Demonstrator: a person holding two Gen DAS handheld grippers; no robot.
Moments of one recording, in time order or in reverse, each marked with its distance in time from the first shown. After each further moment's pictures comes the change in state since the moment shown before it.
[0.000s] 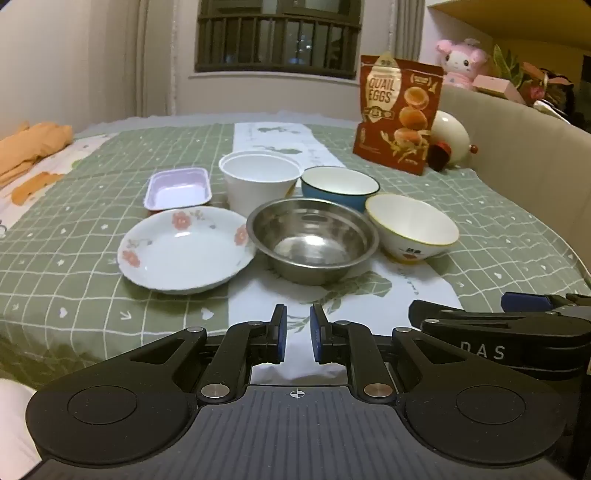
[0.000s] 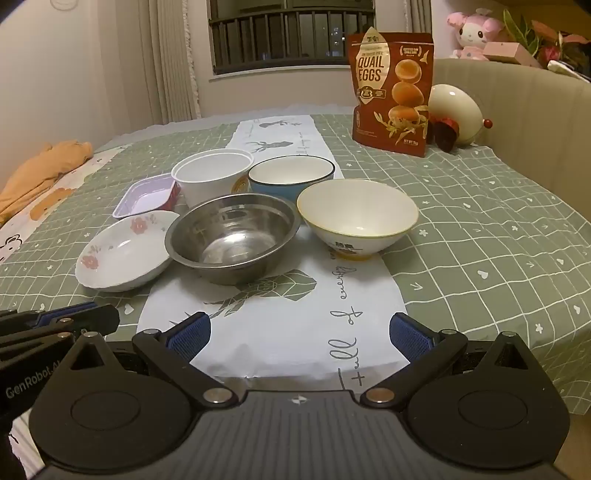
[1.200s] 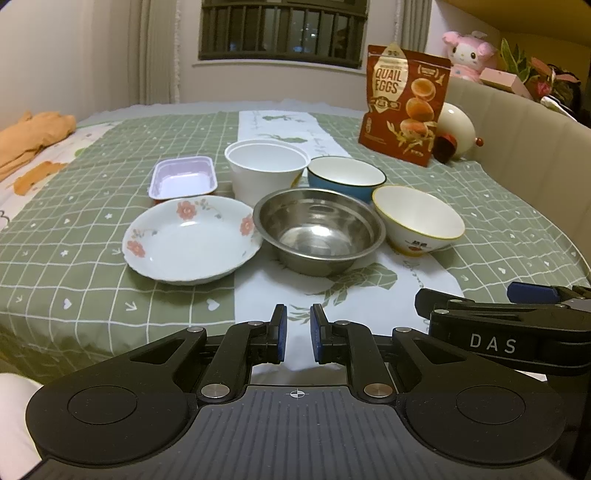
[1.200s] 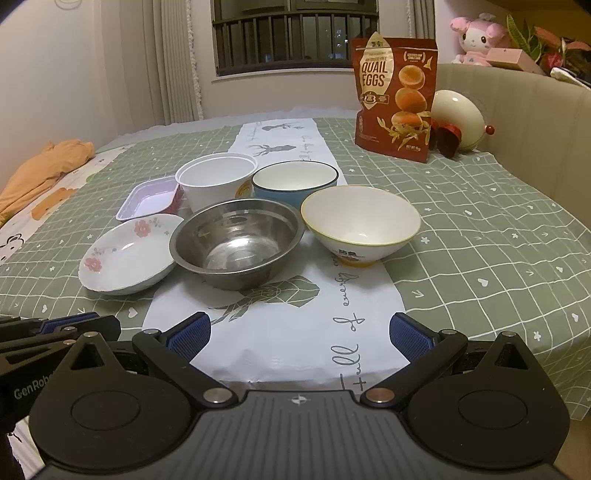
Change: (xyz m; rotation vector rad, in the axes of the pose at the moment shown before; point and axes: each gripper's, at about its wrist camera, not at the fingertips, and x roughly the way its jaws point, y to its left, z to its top) left arm 0.006 0.007 0.005 -0.035 0.070 0.005; right arm -0.005 0.004 0.005 -0.013 -0.019 0.001
